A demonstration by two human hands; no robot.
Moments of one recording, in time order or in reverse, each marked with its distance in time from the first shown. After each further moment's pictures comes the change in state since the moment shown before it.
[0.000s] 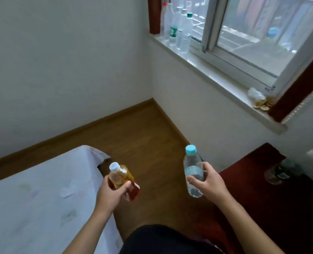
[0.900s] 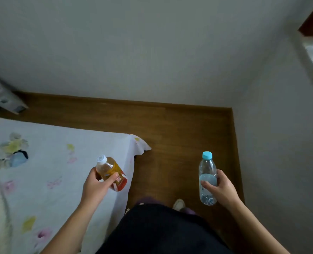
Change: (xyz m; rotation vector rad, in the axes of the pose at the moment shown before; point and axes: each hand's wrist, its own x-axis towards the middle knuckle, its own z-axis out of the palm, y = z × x) left_hand 0.234 0.013 -0.120 -0.115 0.555 -0.510; right_hand 0.393 -0.142 0.151 -0.239 -0.509 0.030
